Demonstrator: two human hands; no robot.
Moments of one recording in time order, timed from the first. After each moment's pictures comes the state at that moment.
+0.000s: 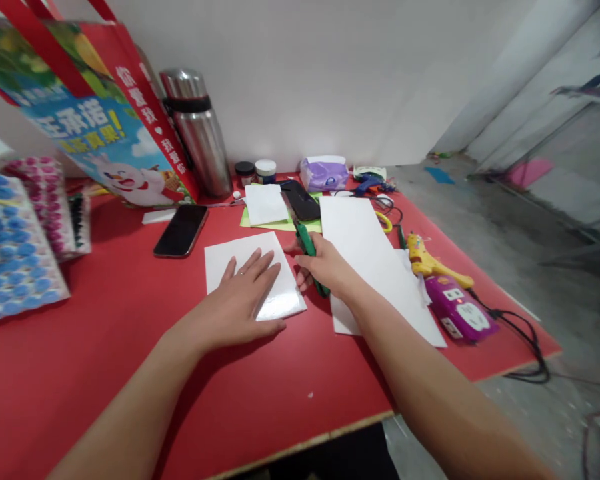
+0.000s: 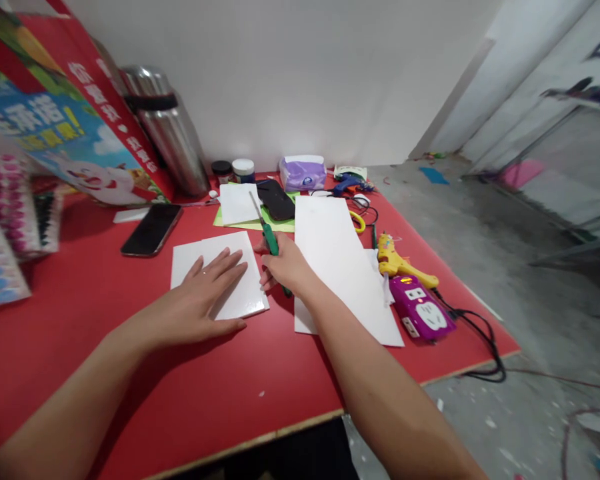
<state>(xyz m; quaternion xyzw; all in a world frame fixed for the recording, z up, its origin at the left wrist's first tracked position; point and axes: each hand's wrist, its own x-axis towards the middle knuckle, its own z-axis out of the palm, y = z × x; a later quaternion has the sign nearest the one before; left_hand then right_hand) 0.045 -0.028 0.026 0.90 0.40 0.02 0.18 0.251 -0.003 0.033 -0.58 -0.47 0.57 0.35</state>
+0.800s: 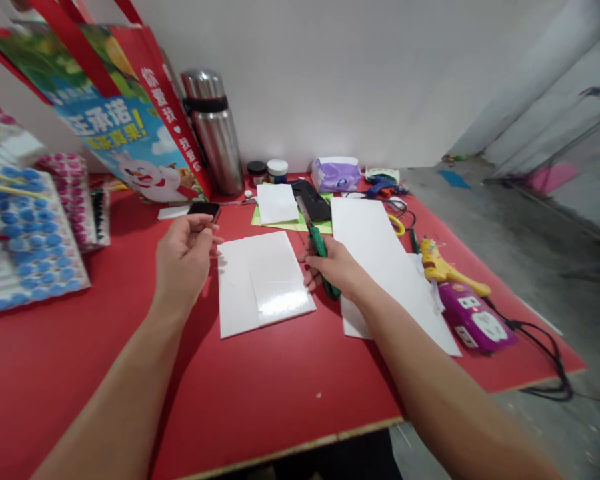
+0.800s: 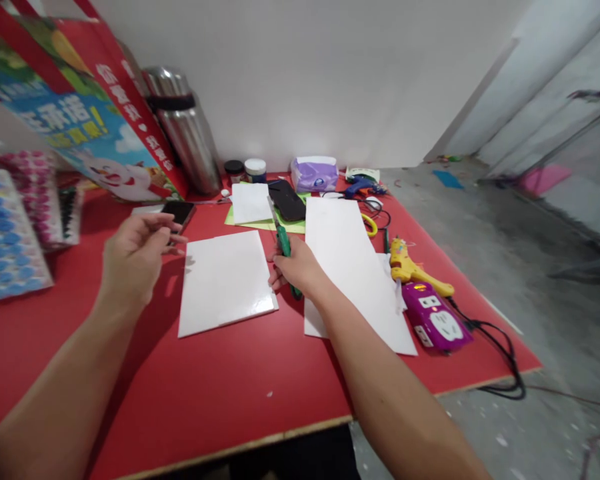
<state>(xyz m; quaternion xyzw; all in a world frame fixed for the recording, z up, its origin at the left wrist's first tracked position) 0.008 0.009 0.032 0.57 0.57 0.53 0.25 0.251 0.000 0.030 -0.58 -0.44 0.59 0.36</state>
